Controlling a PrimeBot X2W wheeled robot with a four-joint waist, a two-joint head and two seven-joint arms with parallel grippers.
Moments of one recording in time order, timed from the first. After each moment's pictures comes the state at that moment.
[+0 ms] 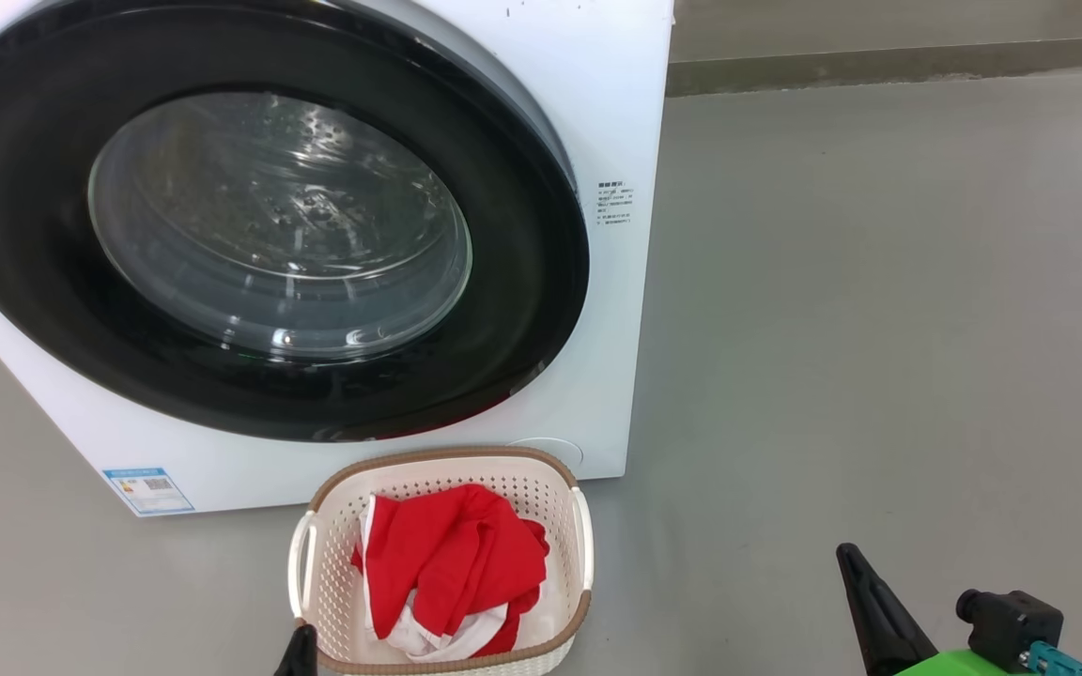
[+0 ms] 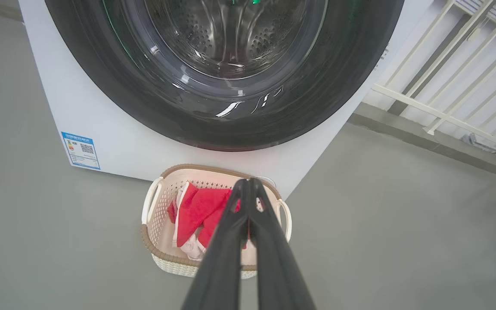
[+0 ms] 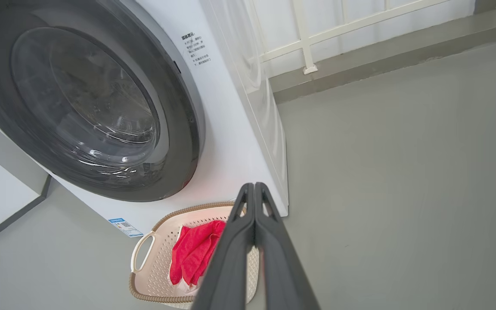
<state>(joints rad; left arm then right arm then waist) 0.12 0.09 -0.16 0.17 -0.49 0.08 -0.16 0.07 -0.04 0.07 0.33 0.49 0.13 -0.21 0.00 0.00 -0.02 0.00</state>
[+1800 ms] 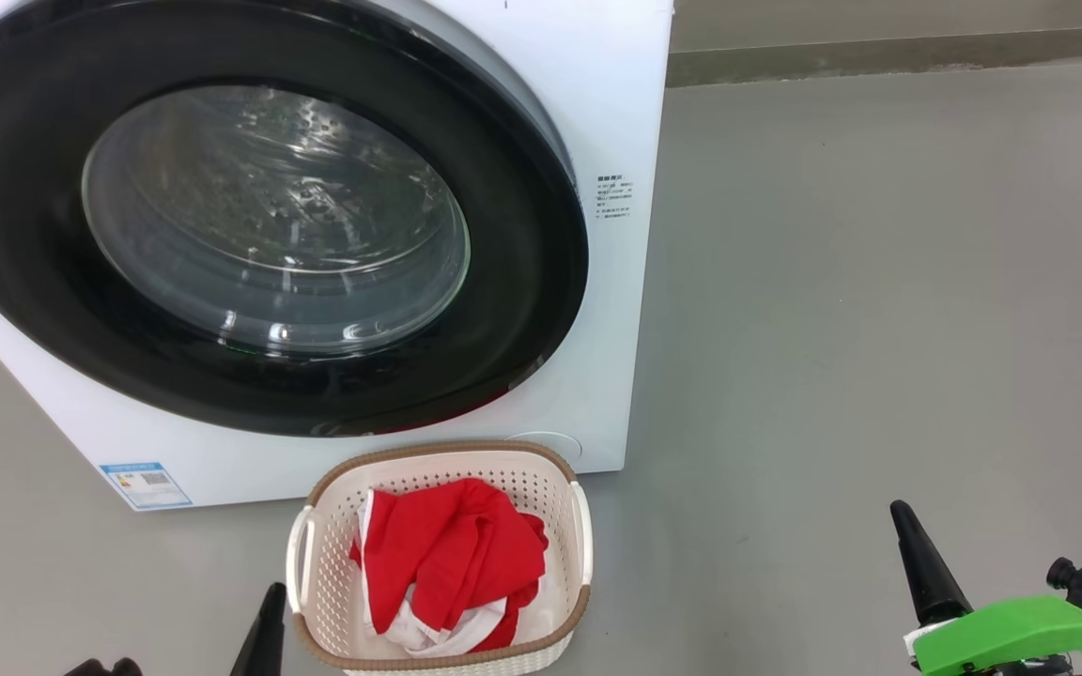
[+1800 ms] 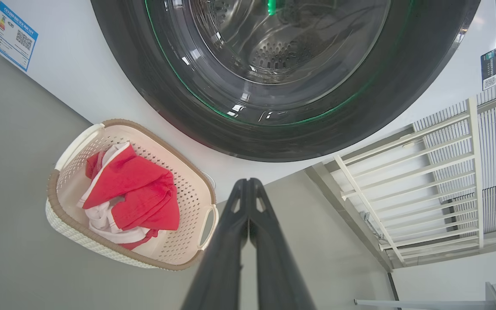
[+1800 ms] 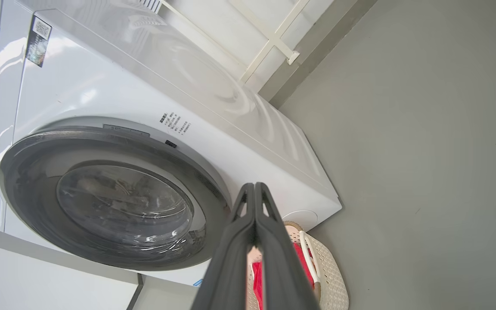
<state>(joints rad) 0.03 0.07 -0.05 0.22 -1.07 -0.02 -0.03 0.01 -0.05 -0.02 0.30 1.08 0.13 -0.06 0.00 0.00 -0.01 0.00</state>
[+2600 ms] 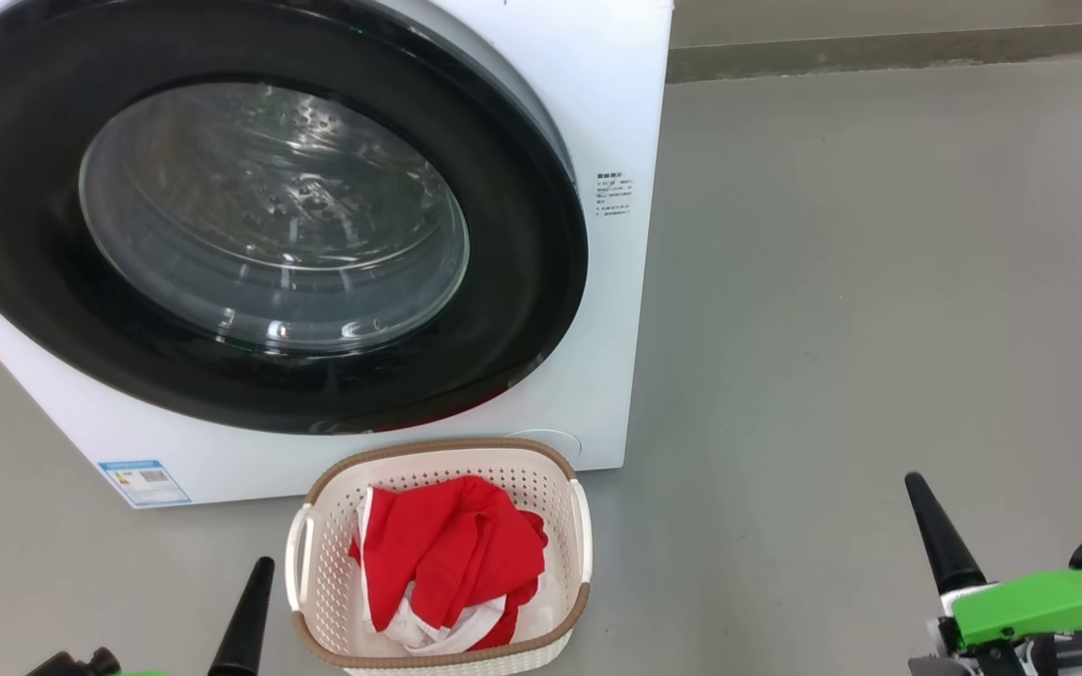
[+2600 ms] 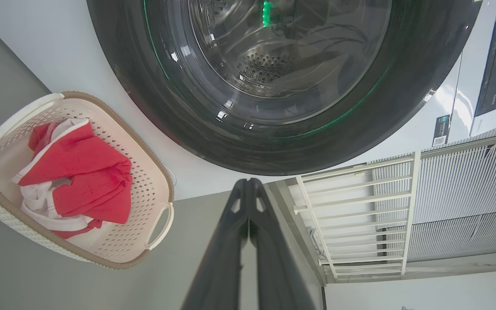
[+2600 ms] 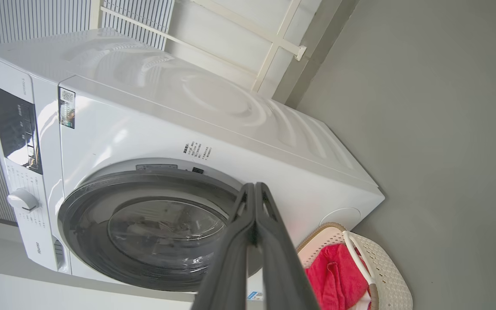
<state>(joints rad) -0.01 0.06 0.00 0.24 -1.31 -0.06 0.03 -0.02 -0.05 -0.05 0.29 1.32 0.13 0.00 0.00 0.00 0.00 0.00</state>
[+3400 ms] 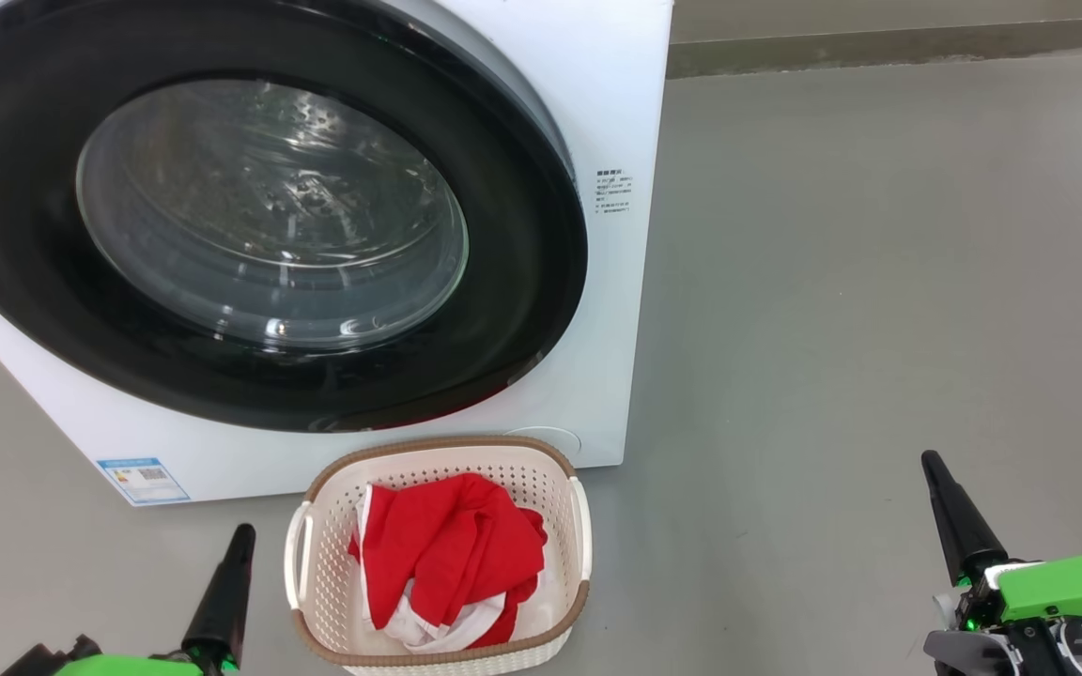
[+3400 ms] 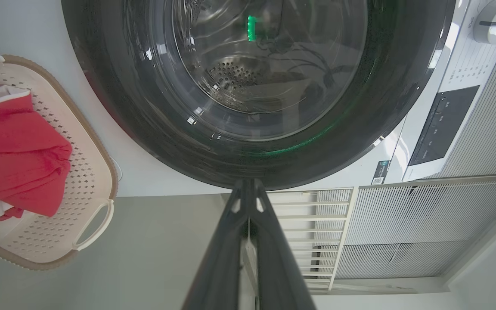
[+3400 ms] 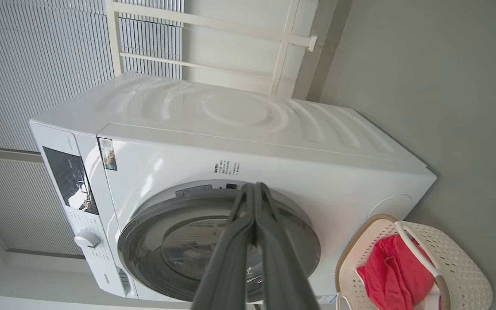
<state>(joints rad) -0.05 0.05 0.06 0.26 -1.57 -0.11 0.09 -0.05 -0.05 -0.10 0.28 1.58 0.13 0.08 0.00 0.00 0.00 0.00</state>
